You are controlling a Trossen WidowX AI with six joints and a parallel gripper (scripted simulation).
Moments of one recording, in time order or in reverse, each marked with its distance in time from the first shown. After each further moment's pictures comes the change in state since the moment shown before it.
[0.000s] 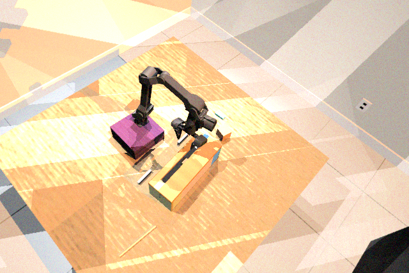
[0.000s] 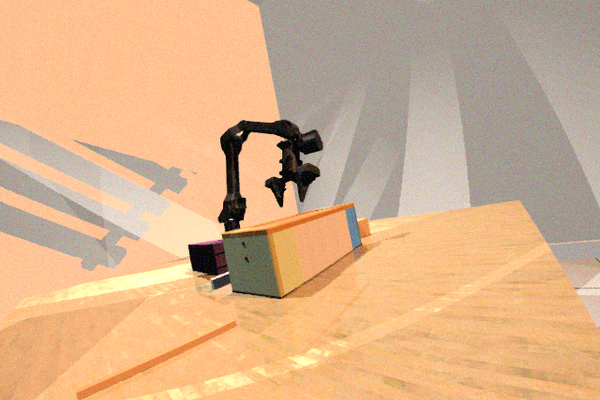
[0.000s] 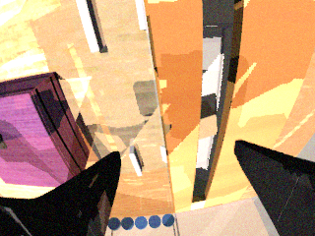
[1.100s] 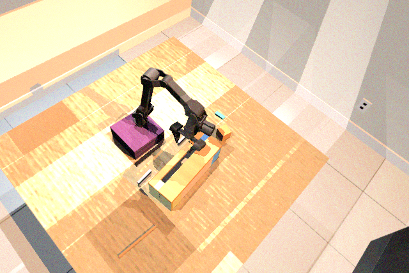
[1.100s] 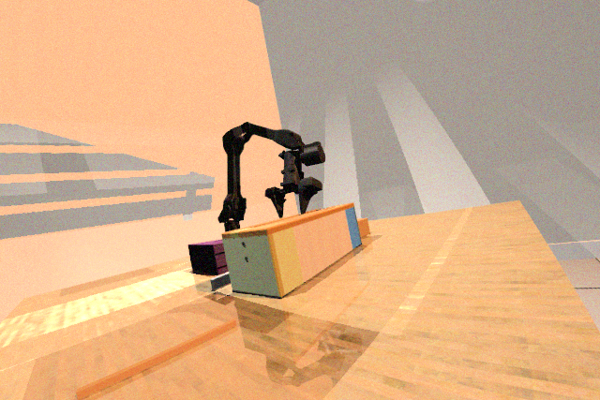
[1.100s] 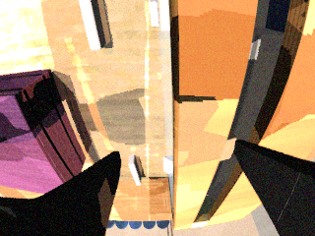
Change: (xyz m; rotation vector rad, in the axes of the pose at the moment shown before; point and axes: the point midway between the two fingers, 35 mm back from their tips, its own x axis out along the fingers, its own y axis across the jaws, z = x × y) arm 0.036 0.006 0.009 -0.064 0.007 0.034
